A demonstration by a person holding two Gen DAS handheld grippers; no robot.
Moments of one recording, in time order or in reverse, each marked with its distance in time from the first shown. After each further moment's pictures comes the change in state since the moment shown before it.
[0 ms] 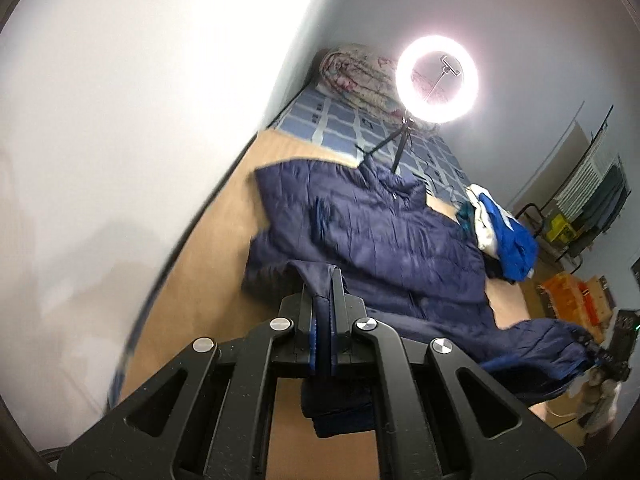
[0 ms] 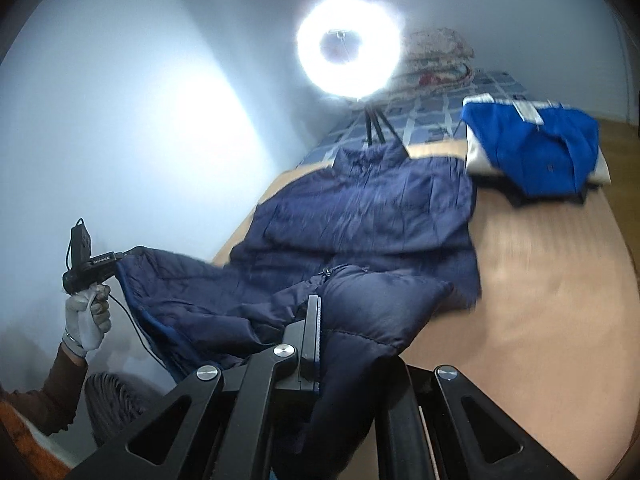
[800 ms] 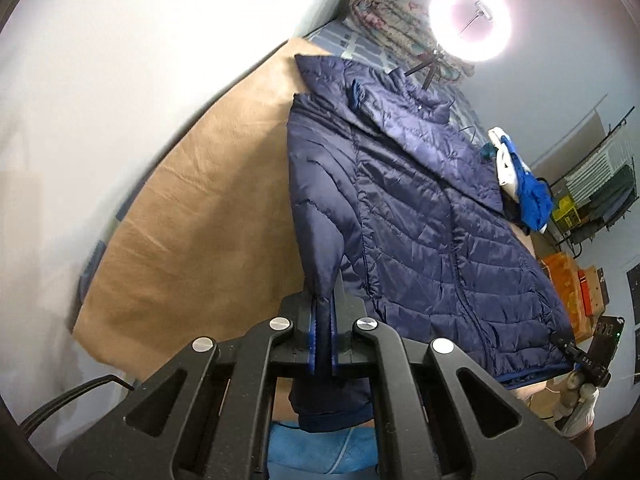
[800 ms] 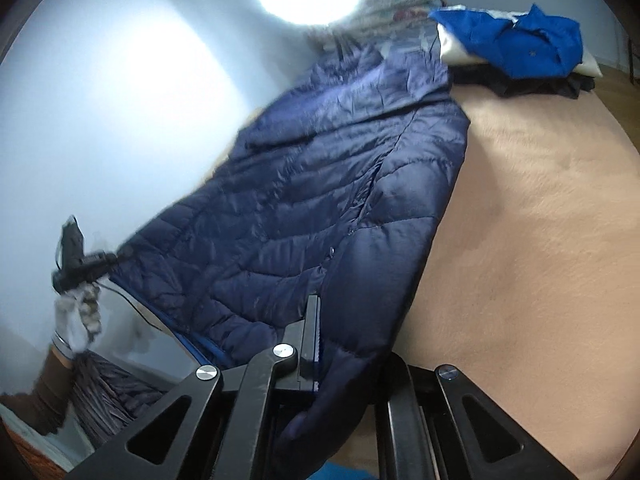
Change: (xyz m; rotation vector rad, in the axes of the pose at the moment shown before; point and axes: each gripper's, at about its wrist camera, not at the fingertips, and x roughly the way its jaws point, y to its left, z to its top) left arm 0.001 0.037 -0.143 -0.122 0.196 0.000; right arm 0.008 -0.008 -0.137 0.105 0.149 -0.001
